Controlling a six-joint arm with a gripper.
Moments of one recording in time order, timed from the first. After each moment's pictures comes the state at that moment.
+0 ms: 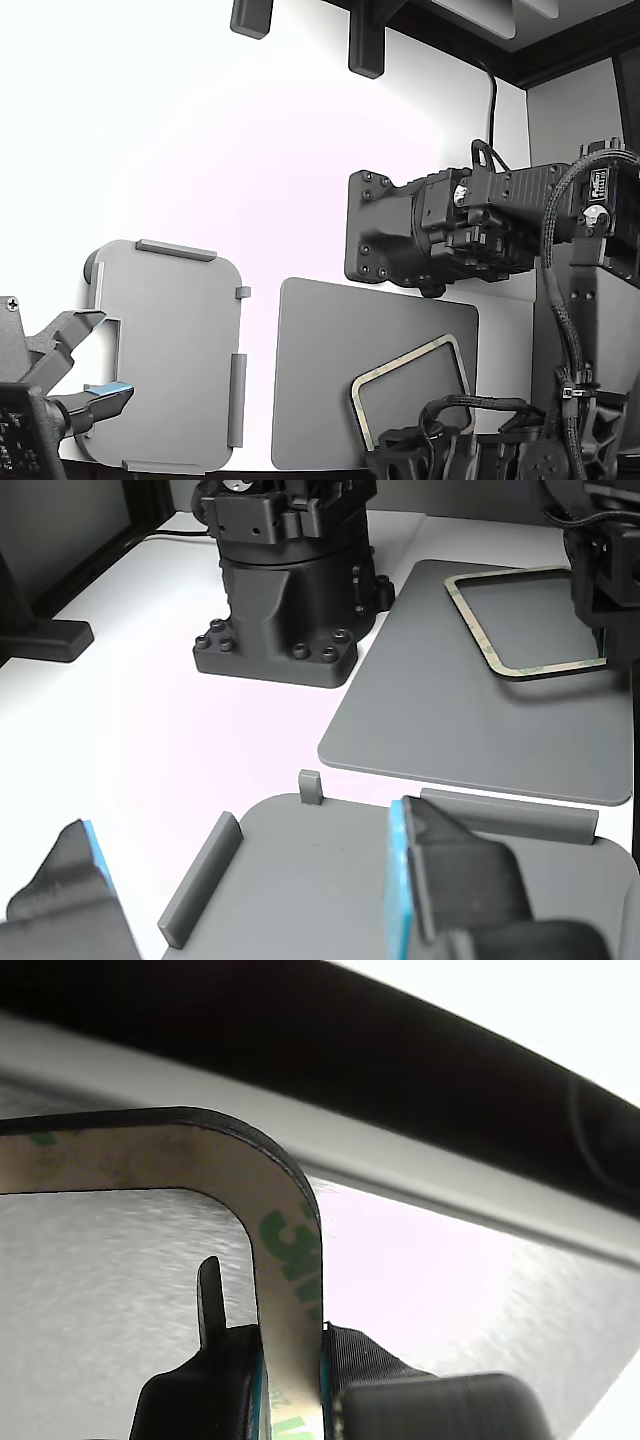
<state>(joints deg) 79.6 84.3 92.9 81.7 9.9 -27.7</state>
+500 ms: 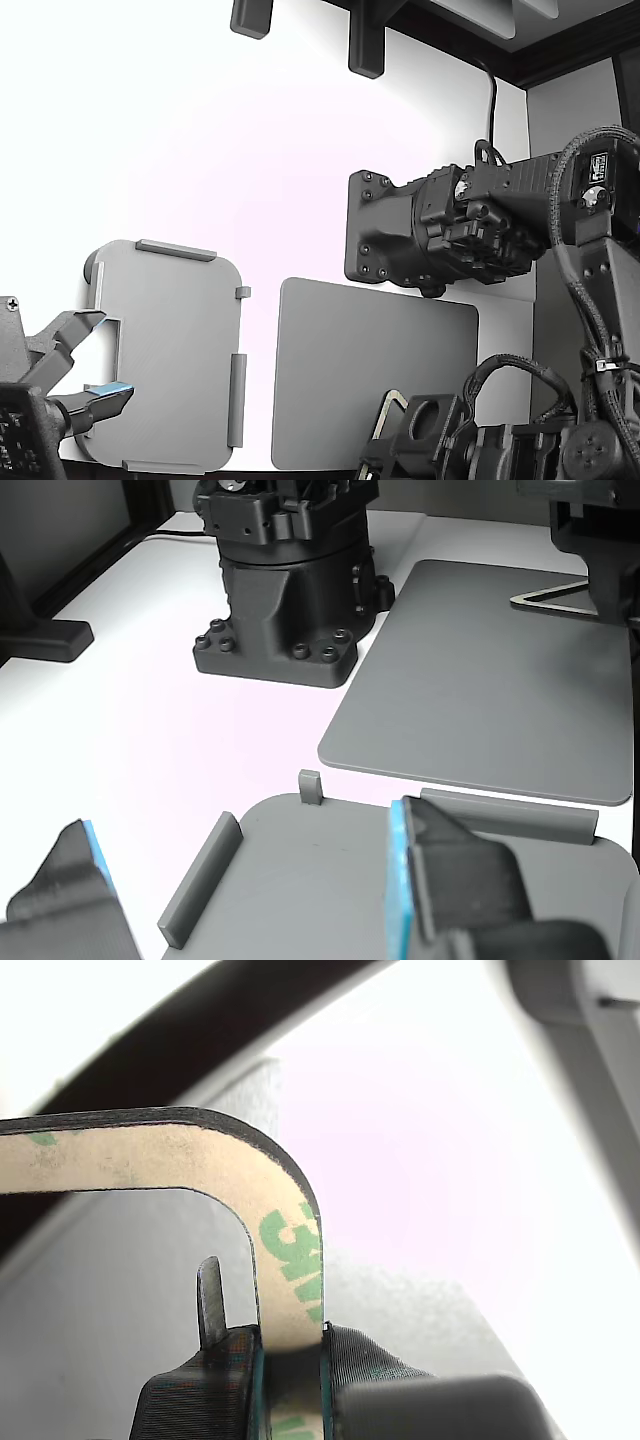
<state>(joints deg) 72.9 87.5 79.4 94.3 18.5 21.4</state>
